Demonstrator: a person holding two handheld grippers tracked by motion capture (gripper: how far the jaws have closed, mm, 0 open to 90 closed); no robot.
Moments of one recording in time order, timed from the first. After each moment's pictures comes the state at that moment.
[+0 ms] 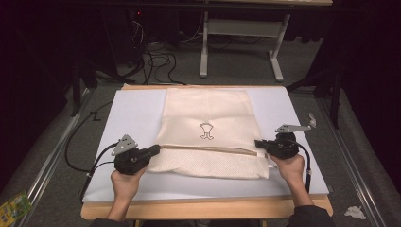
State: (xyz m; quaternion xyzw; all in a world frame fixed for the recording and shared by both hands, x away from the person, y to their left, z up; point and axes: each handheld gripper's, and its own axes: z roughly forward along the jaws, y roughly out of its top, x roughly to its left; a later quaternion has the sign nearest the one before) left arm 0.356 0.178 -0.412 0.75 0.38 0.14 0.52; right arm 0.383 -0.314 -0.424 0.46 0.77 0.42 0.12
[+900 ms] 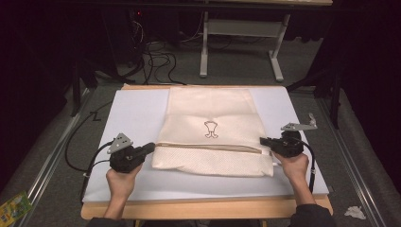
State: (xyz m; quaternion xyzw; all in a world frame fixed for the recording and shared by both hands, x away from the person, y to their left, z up) left arm 0.361 0.189 -0.412 0.75 0.39 0.16 0.51; right arm 0.387 -0.330 -0.424 0.48 0.76 0.43 0.13
